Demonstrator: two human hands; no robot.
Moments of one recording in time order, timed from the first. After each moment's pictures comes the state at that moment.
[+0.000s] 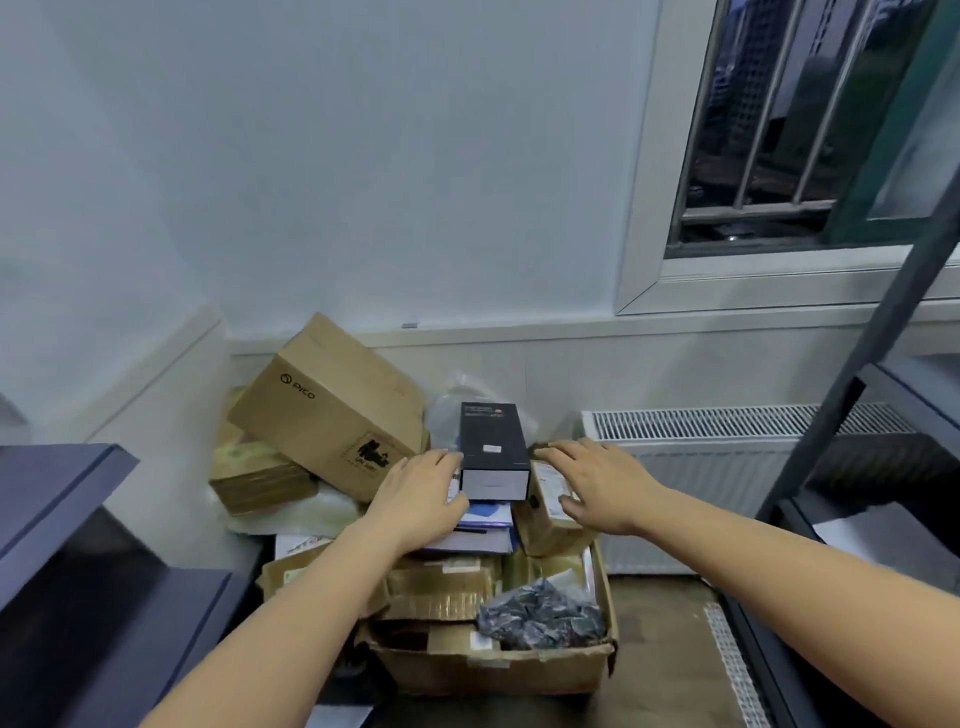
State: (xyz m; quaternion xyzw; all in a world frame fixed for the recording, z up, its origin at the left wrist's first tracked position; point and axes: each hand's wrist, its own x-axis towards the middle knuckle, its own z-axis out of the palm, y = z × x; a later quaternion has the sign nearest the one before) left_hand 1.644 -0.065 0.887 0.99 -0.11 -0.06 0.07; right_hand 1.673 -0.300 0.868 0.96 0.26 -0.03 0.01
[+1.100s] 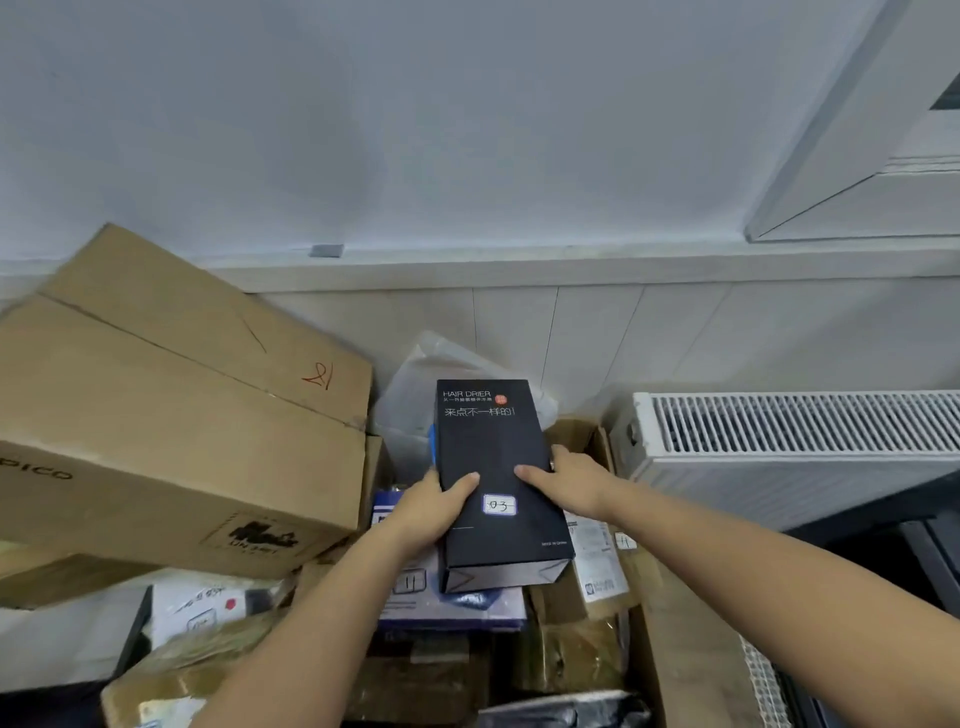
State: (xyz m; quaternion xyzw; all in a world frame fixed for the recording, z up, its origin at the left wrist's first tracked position) left_hand 1.948 -0.055 0.654 0.84 0.17 -0.30 0.42; right_hand 1.981 -0.253 0.656 0.88 -0.03 -0.36 -0.29
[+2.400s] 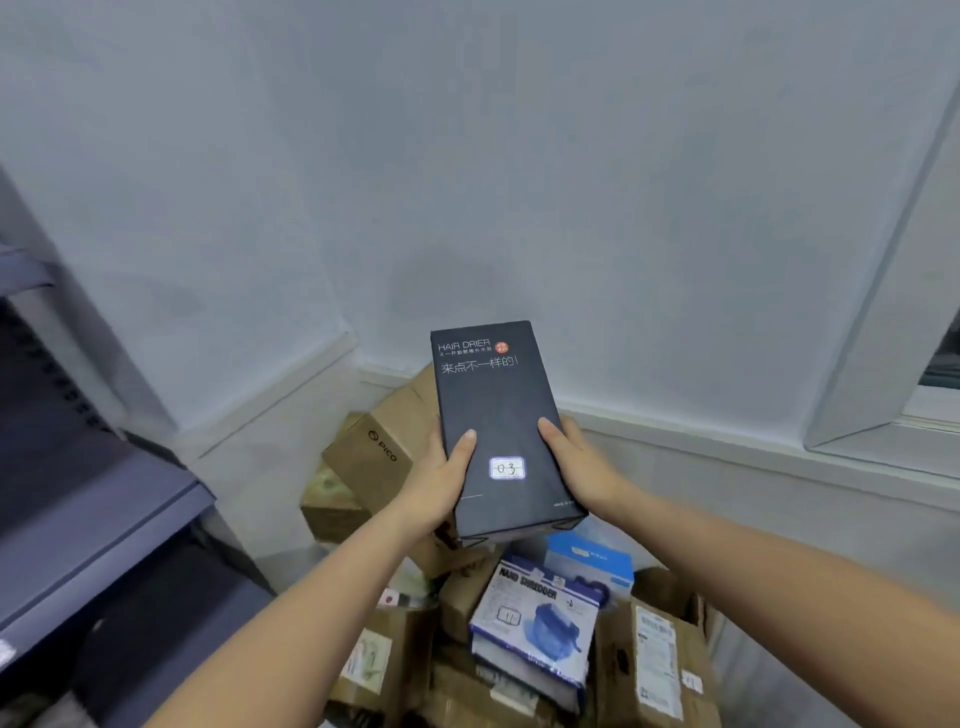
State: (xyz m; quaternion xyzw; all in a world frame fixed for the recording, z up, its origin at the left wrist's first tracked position) left_hand 1.806 -0.030 0.922 0.82 0.18 0.12 0.53; right_hand 1.901 -0.190 0.906 0.78 0.18 -0.19 -0.57
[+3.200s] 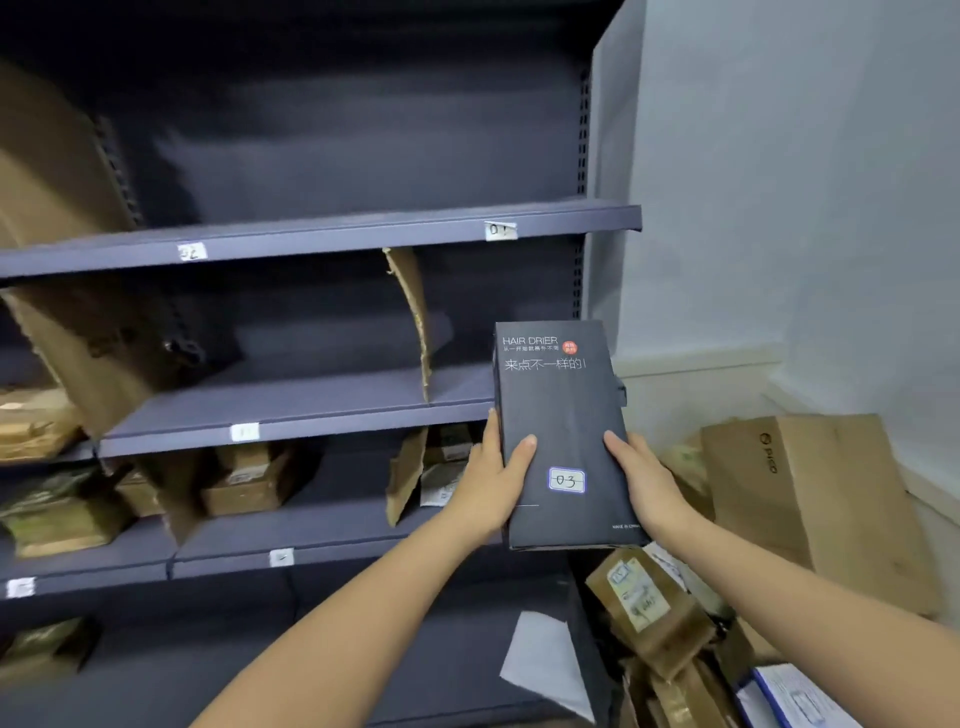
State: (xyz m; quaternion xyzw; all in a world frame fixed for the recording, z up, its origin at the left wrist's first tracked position) left_hand 1.475 -0.019 0.942 0.68 0.50 0.36 0.40; right_hand 1.662 -0.047 0.932 0.59 0.43 -0.42 -0.54
